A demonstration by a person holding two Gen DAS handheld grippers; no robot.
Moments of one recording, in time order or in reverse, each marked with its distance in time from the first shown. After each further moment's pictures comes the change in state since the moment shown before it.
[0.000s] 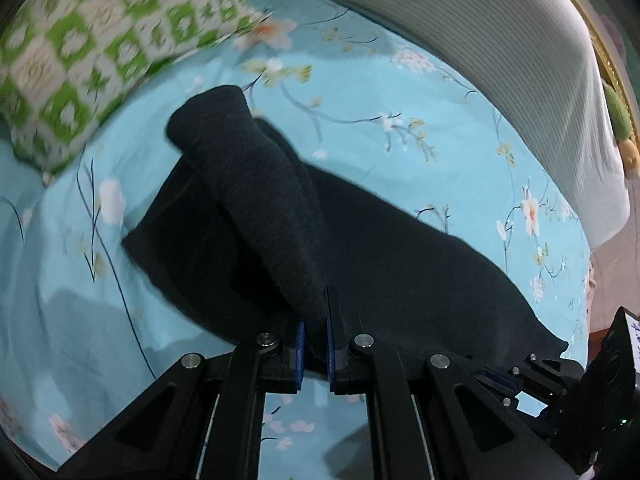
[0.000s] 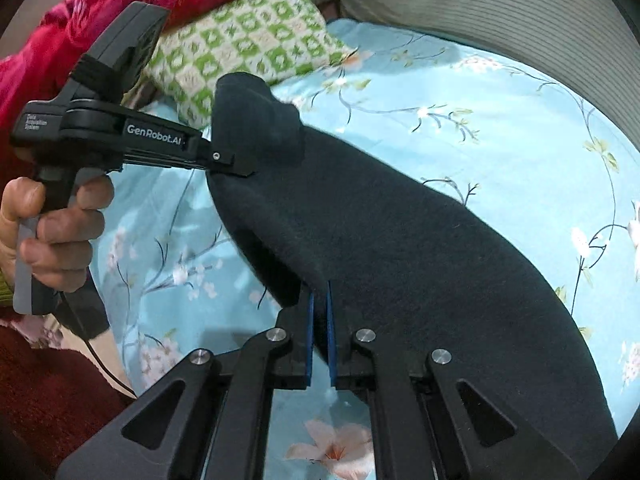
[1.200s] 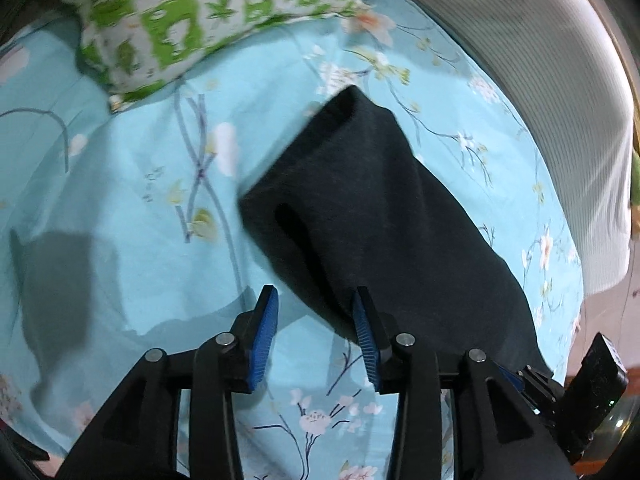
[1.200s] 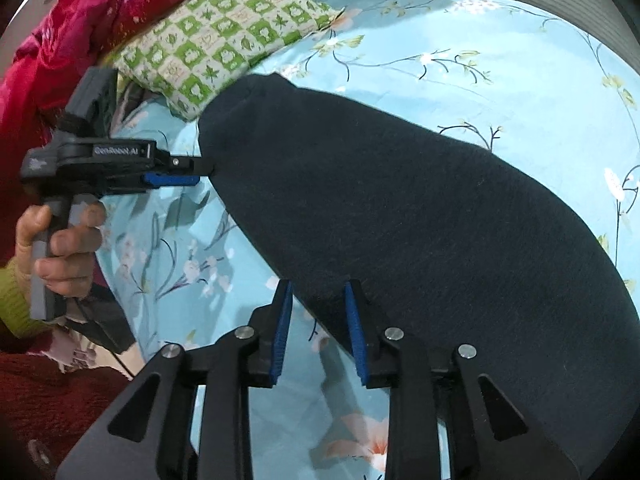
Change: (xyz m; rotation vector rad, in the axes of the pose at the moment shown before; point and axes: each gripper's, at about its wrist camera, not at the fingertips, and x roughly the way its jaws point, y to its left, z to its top) left arm -0.002 0.089 -0.002 -0.217 0.054 -0.004; right arm 0.012 -0.004 -0.003 0.168 0.083 0.095
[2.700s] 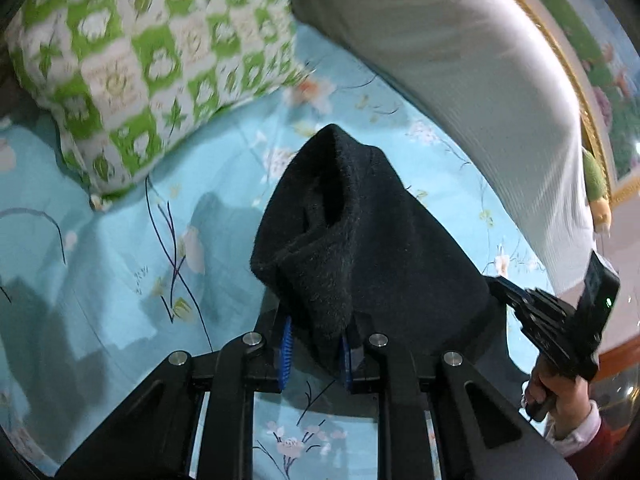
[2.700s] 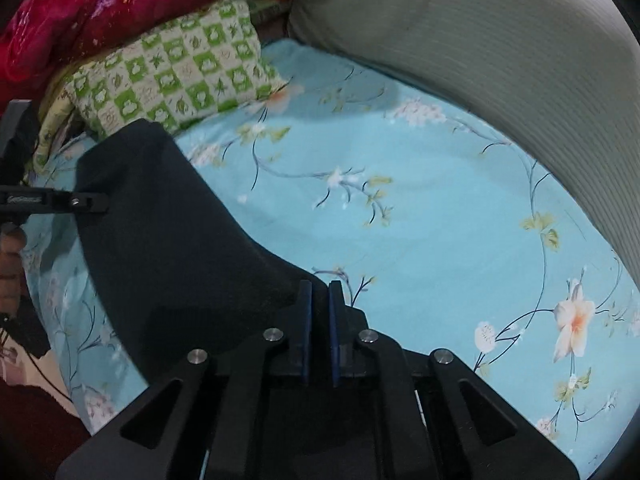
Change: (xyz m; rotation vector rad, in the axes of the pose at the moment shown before) left arm -0.041 -0.027 0.024 0.140 -0.182 -0.130; right arm -0.049 -0.031 0.083 -0.190 -0.116 -0.312
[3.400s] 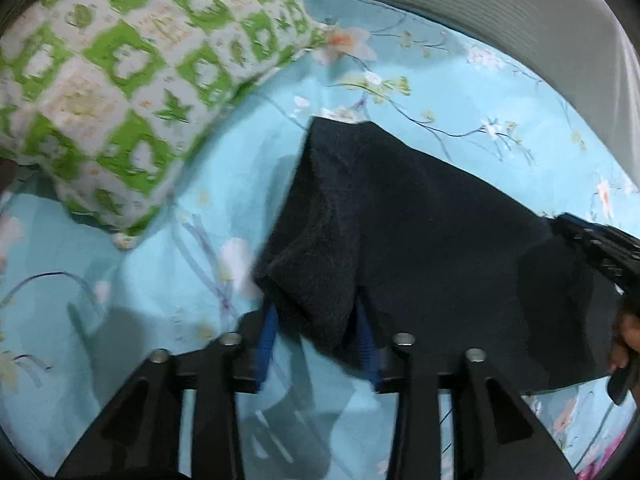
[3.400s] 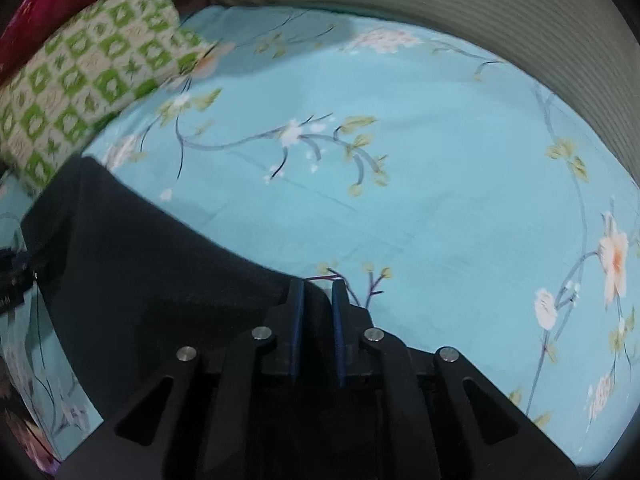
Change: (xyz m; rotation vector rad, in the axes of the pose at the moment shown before) left arm 0.068 0.006 0.000 0.234 0.081 0.377; right arm 0.084 -0.002 -0.003 0.242 0.073 -0.112
